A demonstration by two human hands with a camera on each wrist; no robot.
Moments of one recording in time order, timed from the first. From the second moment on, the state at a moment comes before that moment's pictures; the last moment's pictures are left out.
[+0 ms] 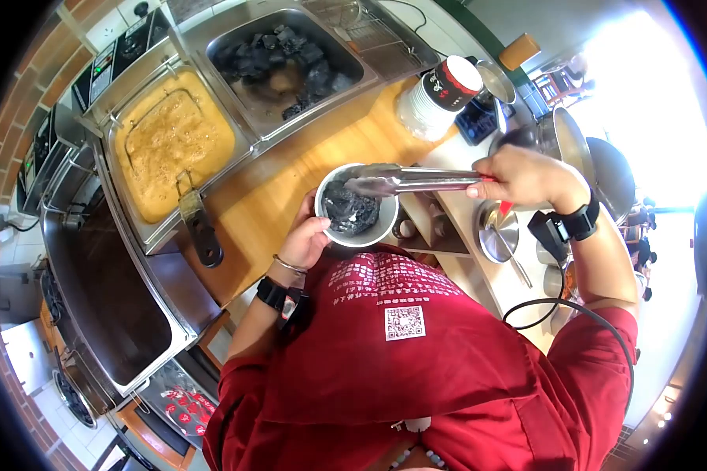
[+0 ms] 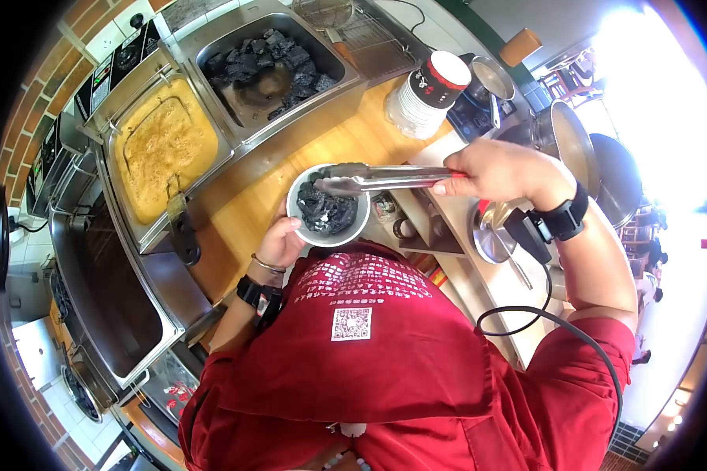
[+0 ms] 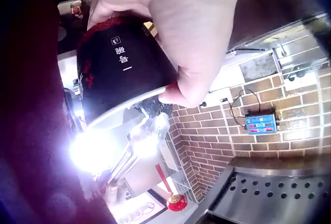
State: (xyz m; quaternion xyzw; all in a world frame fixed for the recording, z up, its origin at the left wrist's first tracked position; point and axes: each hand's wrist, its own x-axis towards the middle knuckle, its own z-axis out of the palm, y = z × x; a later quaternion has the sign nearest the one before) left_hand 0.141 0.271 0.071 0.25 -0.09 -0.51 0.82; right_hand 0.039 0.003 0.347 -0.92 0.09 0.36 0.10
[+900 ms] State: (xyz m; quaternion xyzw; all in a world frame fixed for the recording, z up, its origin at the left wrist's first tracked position) left_hand 0.045 0.153 0.105 0.30 -0.16 -0.67 0.66; right_hand -0.161 -0.052 0.284 -0.98 0.14 0.08 0.07
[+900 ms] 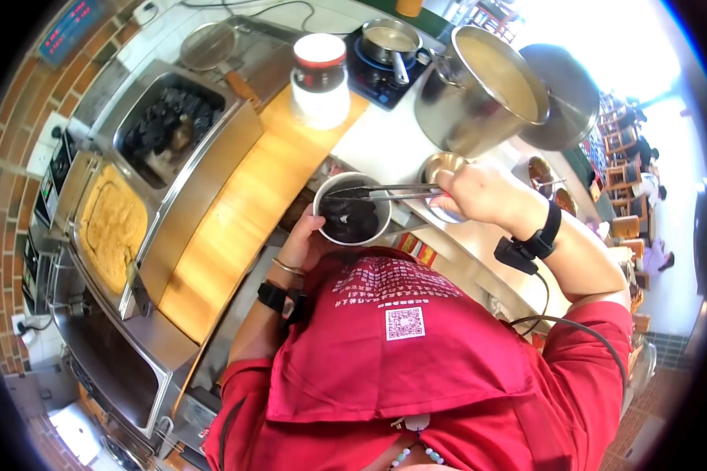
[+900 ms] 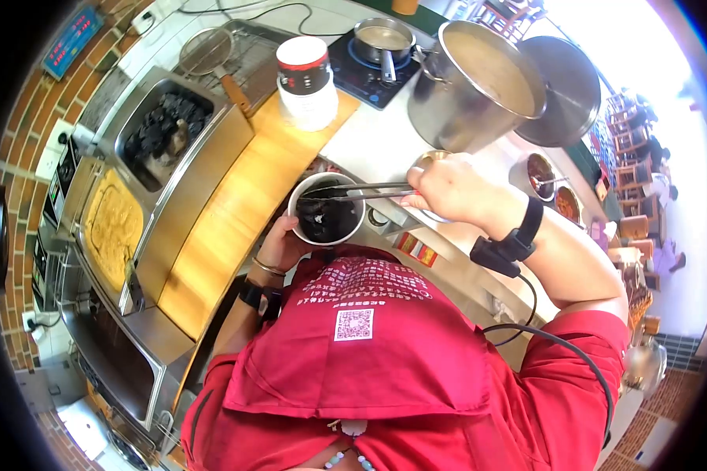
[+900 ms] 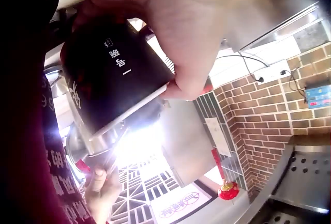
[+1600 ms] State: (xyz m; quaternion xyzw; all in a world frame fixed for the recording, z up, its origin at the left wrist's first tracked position) left_hand -0.050 0.058 0.068 0.31 -0.18 -0.74 0.57; right_hand -0.296 -0.089 0.310 -0.94 0.27 0.18 0.03
